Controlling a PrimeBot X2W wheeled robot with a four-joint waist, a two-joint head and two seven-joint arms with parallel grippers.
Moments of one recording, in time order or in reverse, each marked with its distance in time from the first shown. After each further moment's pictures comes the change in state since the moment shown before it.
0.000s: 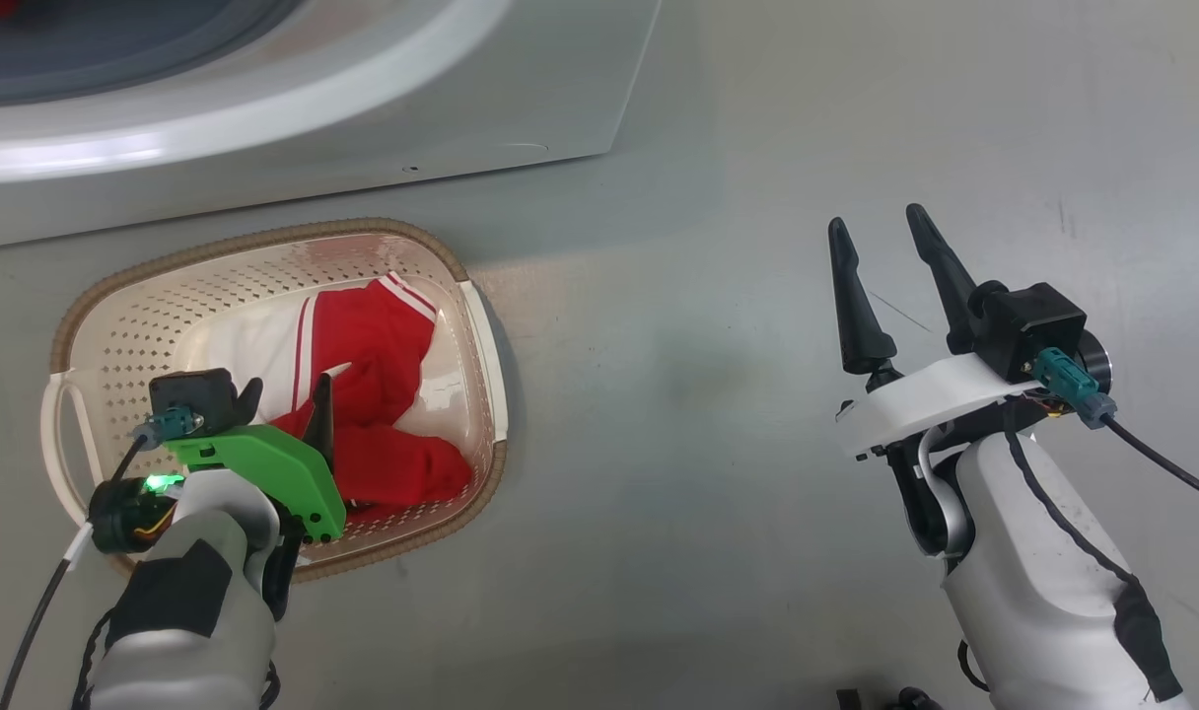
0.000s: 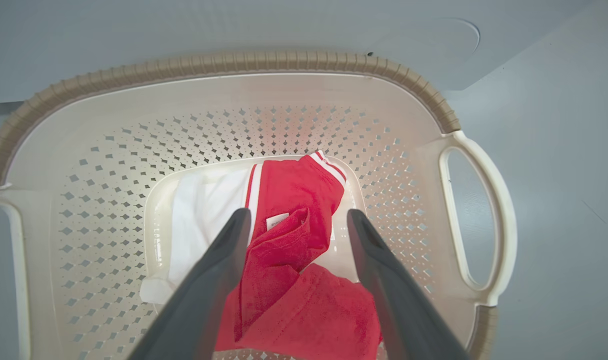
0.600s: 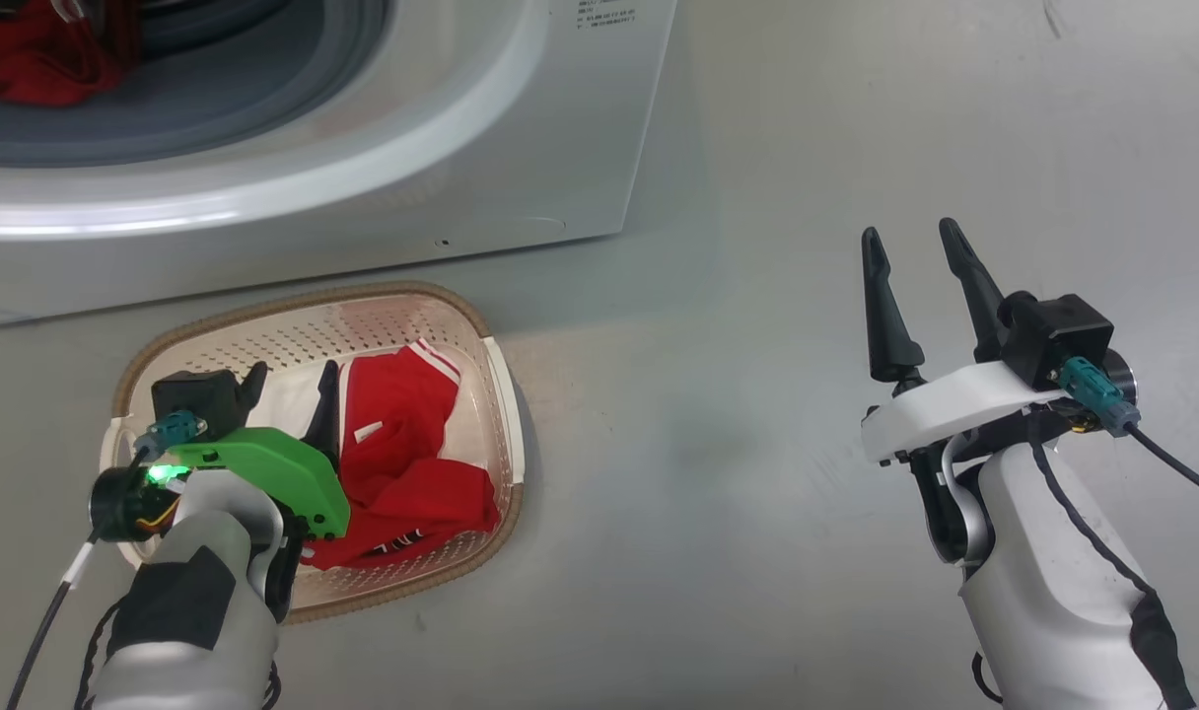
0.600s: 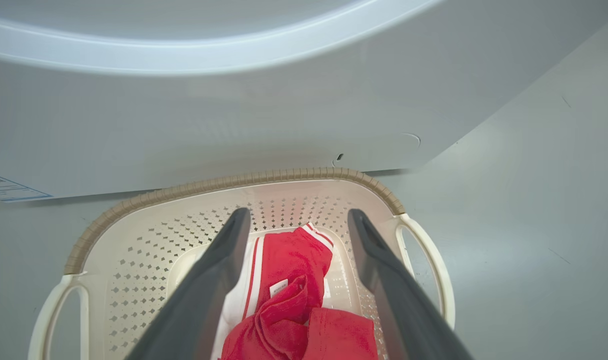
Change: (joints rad) left arm 0.038 0.005 -0.010 -0.079 0.023 -0.006 -0.040; right arm 0.015 0.000 -0.059 0.021 -0.009 0.002 0.000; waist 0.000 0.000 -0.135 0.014
